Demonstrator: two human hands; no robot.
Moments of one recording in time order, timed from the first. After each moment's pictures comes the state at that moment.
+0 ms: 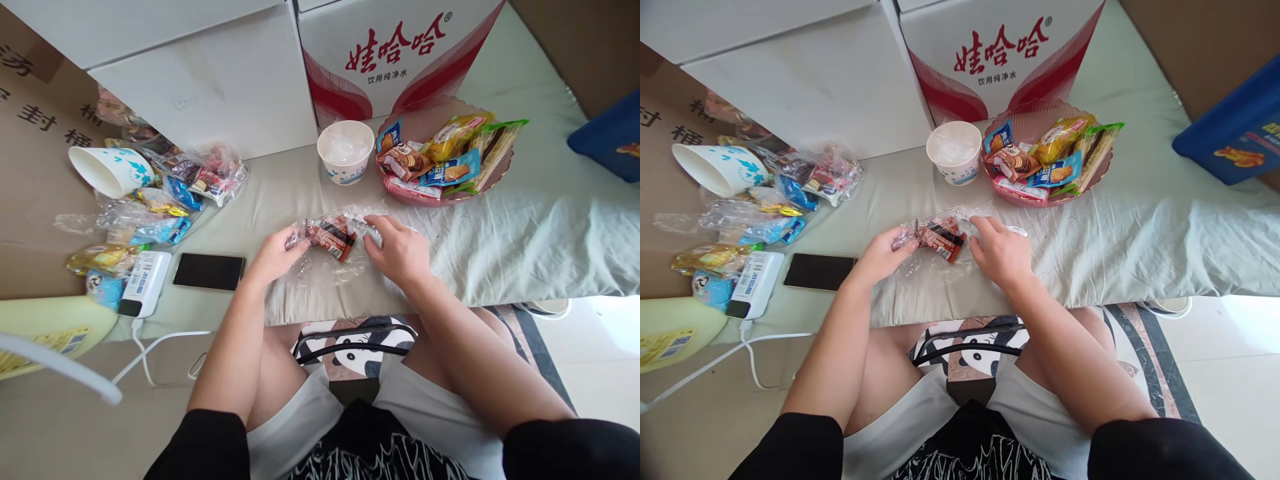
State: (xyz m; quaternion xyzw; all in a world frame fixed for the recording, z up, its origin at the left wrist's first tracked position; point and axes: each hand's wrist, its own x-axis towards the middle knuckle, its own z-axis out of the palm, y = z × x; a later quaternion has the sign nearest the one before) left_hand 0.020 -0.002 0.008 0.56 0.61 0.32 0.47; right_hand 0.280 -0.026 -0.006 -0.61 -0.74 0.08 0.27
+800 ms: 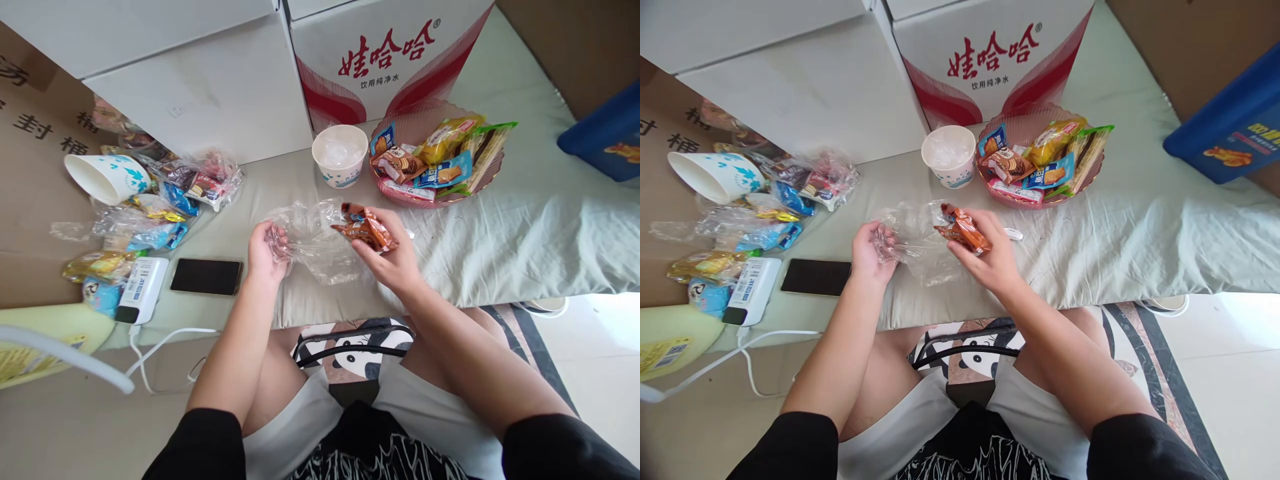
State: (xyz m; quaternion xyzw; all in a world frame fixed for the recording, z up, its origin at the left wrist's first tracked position) left_hand 0.045 0.014 0.019 0.13 0.55 0.58 0.59; right_hand 0.274 -0.029 -0.002 -0.49 -0.65 0.27 0.51
